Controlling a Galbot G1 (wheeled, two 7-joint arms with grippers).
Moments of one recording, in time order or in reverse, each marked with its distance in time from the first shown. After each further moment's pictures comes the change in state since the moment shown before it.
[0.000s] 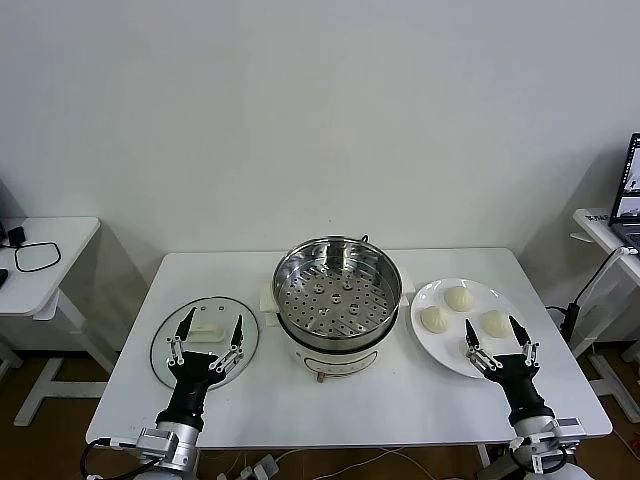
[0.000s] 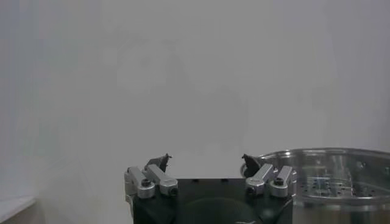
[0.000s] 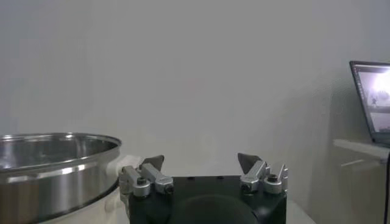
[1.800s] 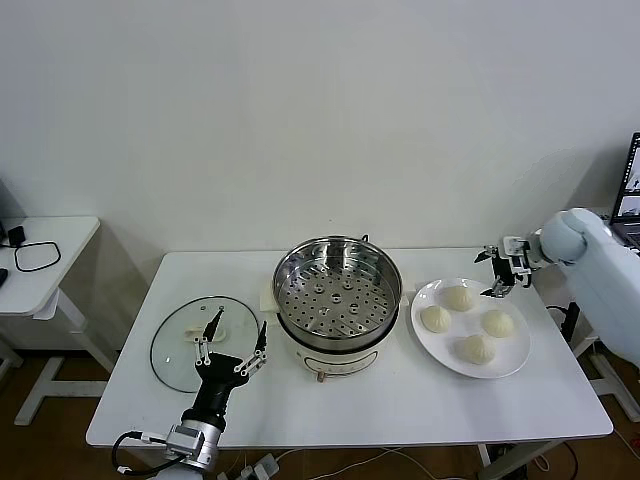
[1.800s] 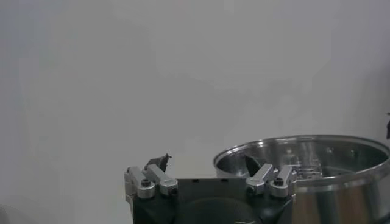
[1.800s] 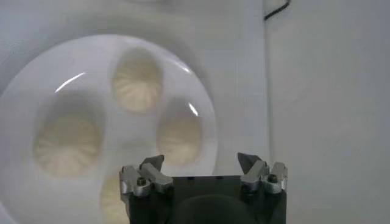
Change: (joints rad) left arm -0.031 -0.006 0.063 0.064 0.069 -0.017 0.019; right arm 1.488 -0.399 -1.078 -1.069 -0.787 -0.080 -1.028
